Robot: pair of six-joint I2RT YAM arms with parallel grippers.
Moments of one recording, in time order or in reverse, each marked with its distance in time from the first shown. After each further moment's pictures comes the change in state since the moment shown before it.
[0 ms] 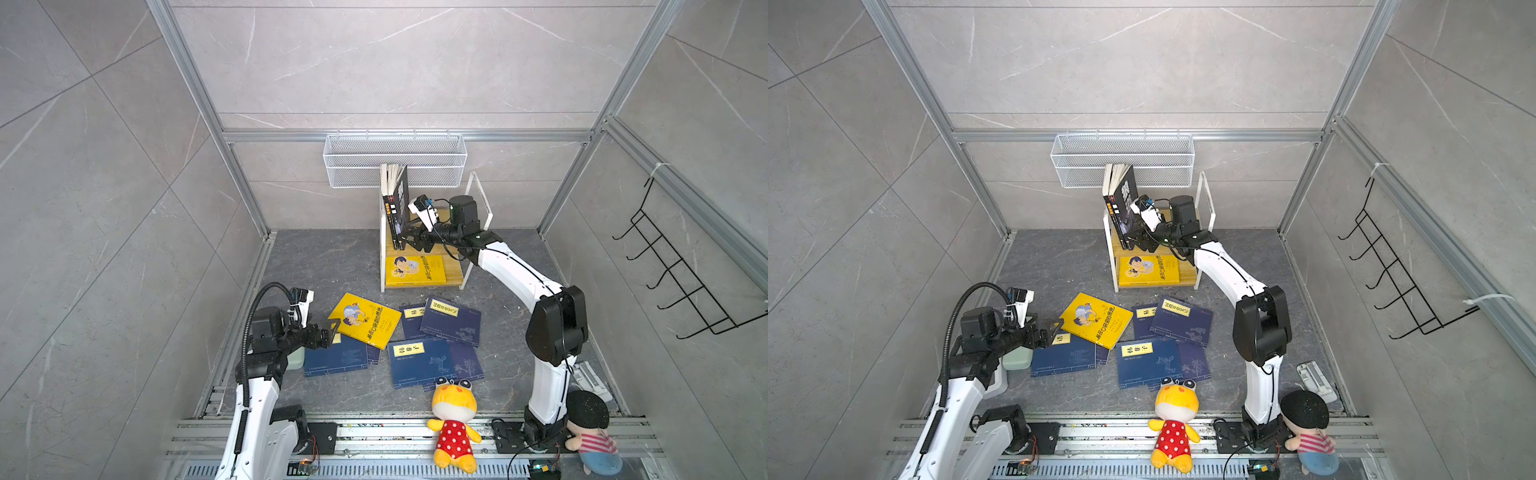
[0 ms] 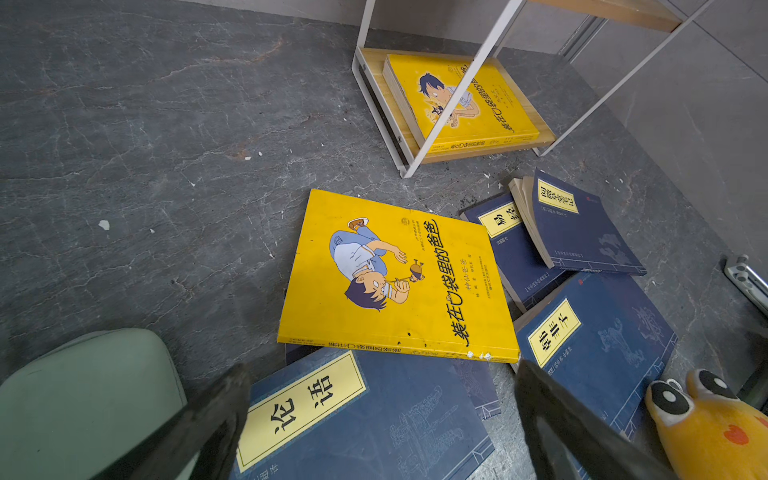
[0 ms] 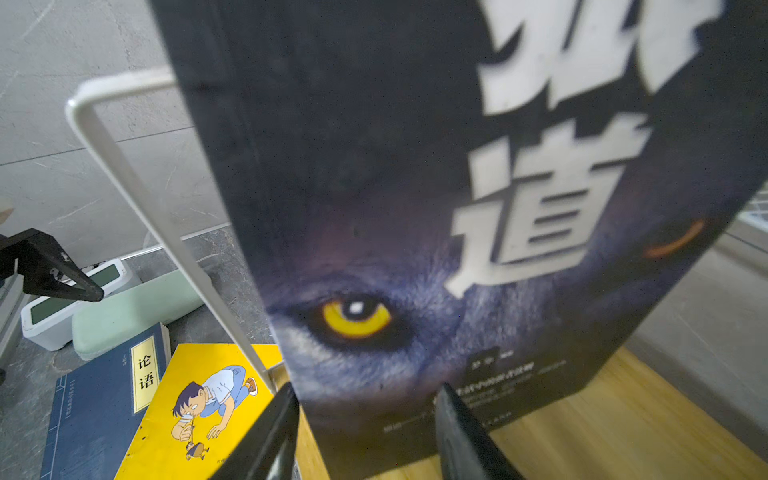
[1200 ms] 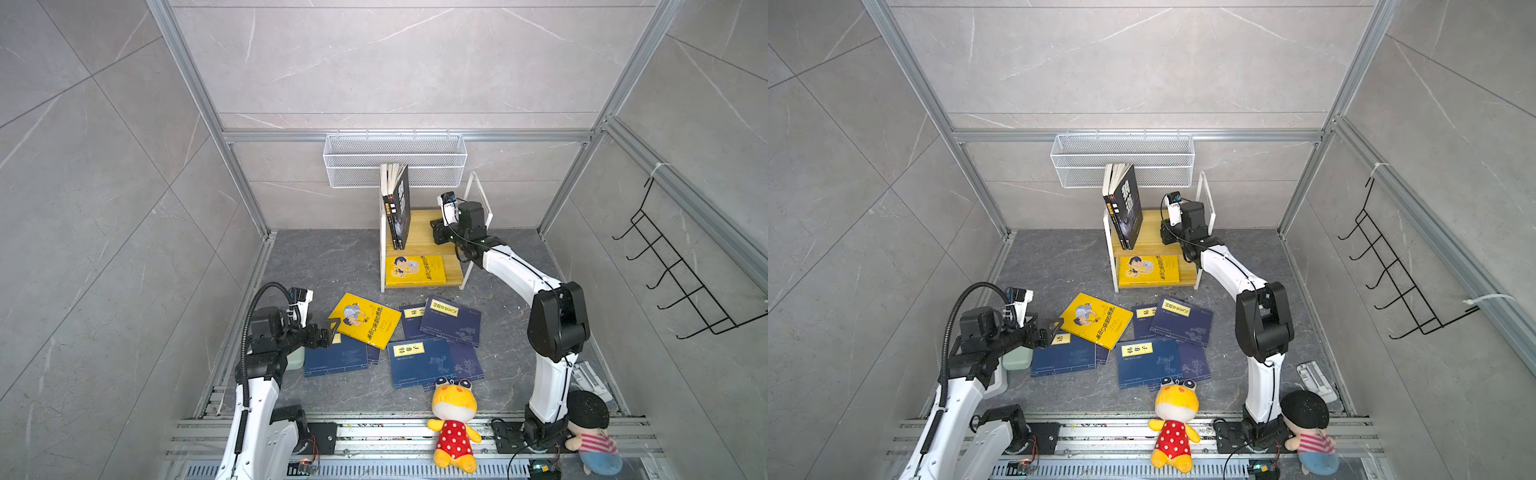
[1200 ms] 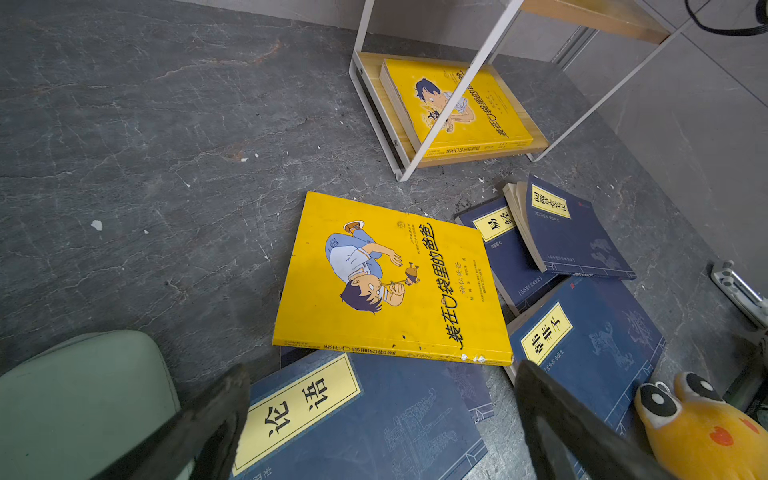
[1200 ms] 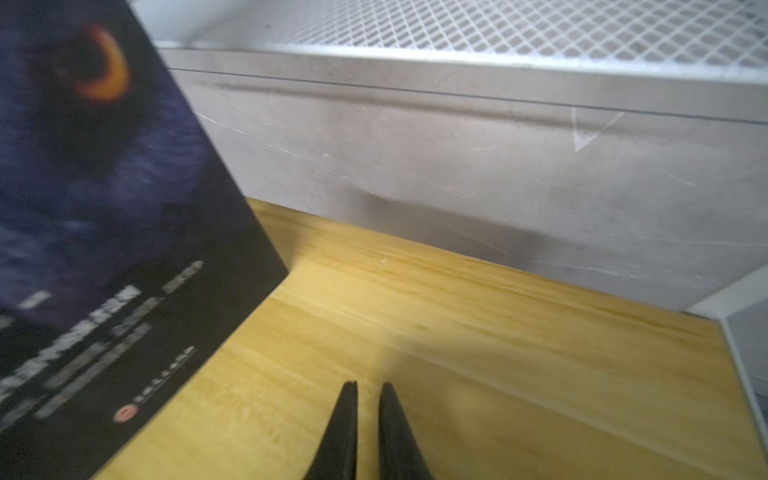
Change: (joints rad) left arm 0.006 0.000 0.000 0.006 0.020 -0.019; right arm -0.067 0.037 -0.089 0.120 0.546 0.295
